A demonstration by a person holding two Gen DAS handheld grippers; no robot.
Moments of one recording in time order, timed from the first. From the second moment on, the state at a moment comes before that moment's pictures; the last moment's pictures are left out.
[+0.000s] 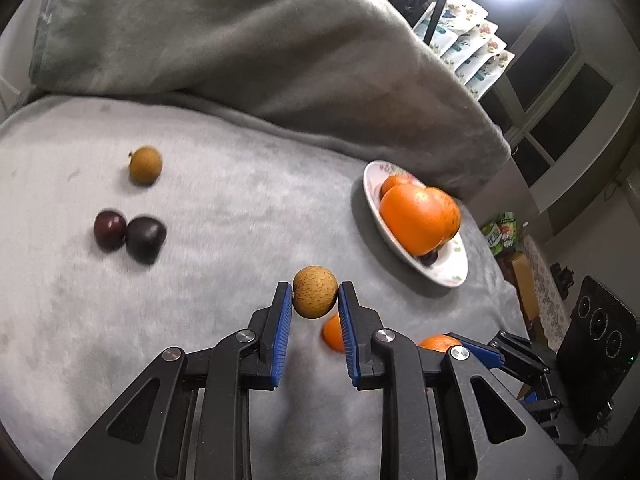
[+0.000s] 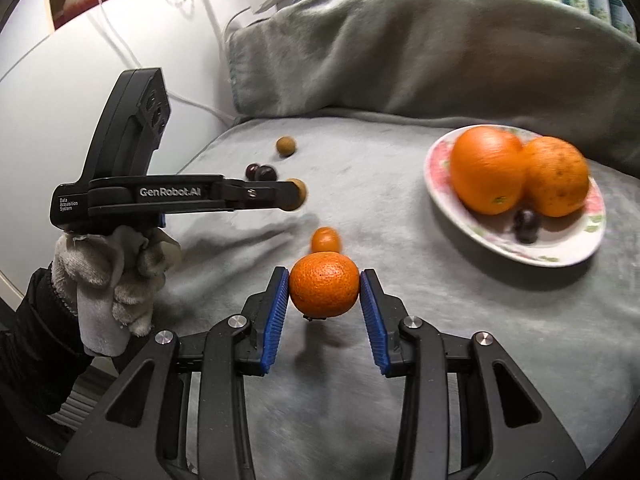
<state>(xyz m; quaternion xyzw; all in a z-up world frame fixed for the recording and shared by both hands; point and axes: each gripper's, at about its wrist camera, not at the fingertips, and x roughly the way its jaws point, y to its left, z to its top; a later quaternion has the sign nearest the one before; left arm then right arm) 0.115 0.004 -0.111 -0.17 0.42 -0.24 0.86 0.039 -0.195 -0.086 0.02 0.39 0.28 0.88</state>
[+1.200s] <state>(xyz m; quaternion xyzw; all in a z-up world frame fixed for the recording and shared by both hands) 0.191 -0.084 -0.069 -0.12 0.39 -0.28 0.87 0.069 -0.292 -0.071 0.05 0.35 0.17 0.92</state>
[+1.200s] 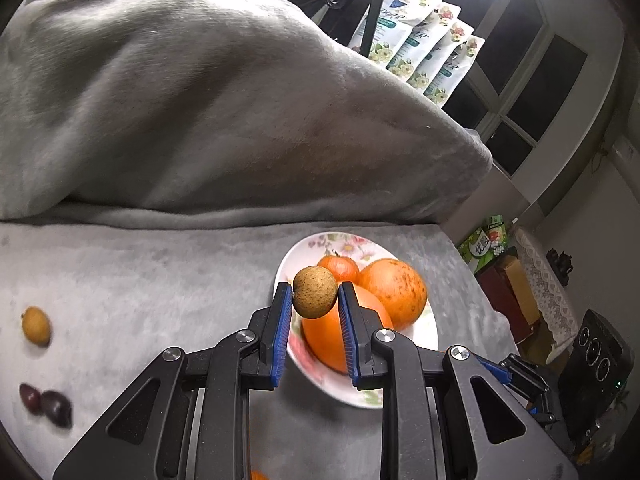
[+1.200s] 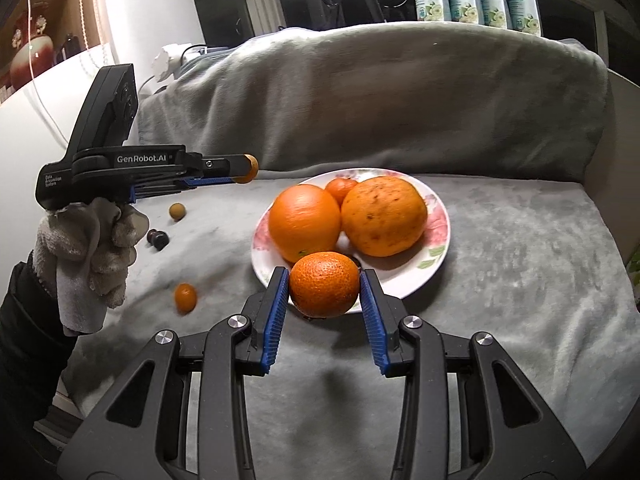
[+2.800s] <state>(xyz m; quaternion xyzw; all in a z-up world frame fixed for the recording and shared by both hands) 0.217 -0.109 -0.060 -0.11 0.40 -0.29 0.87 0.077 -0.287 -0.067 0.02 0.31 0.15 0.94</state>
